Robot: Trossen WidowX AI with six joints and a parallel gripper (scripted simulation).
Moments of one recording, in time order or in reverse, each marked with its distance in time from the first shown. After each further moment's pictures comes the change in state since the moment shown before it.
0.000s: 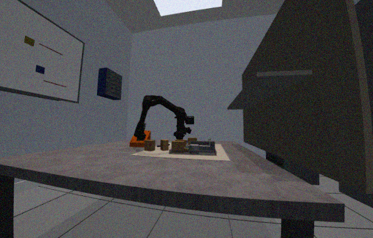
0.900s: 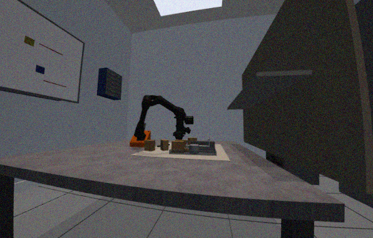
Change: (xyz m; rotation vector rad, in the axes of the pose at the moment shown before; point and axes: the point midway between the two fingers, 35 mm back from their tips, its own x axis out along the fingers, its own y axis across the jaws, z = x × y) arm 0.000 0.000 -0.005 -0.004 0.000 -0.002
